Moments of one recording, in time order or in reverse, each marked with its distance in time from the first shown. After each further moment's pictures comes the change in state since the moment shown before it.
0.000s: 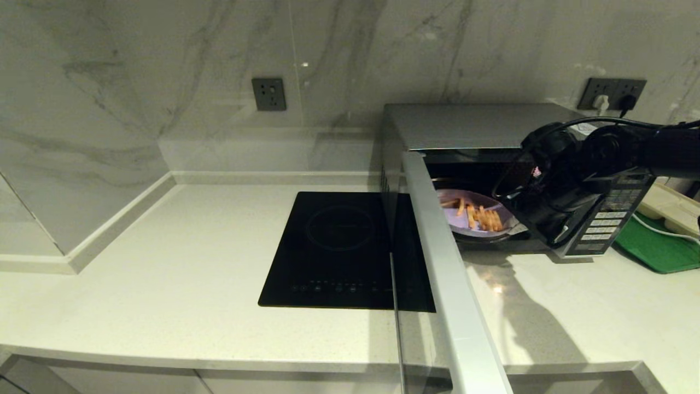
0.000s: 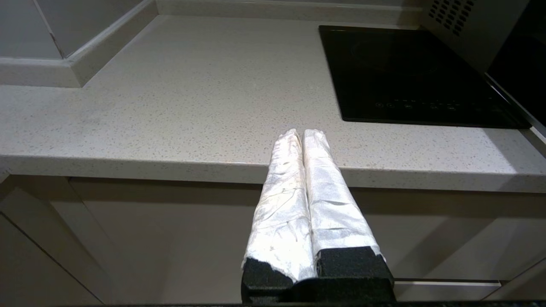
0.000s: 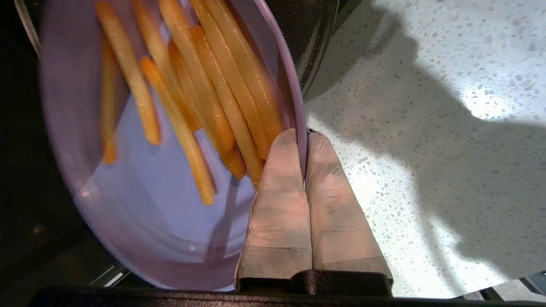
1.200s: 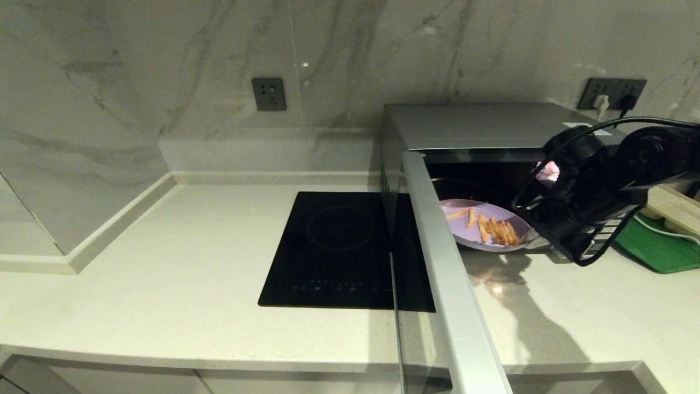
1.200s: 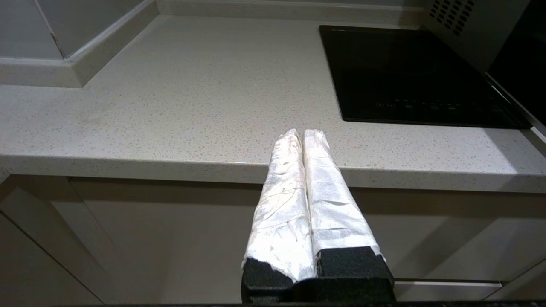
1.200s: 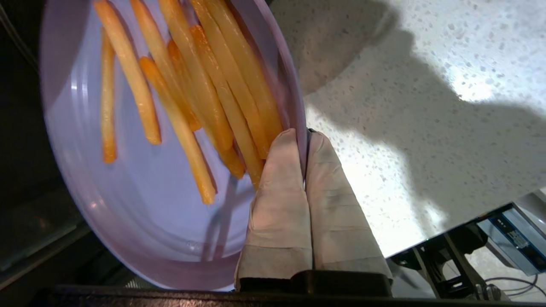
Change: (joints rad) left arm 0.000 0.000 0.000 0.000 0.000 0.000; right arm 0.001 -0.173 0.255 -0.046 0.005 -0.006
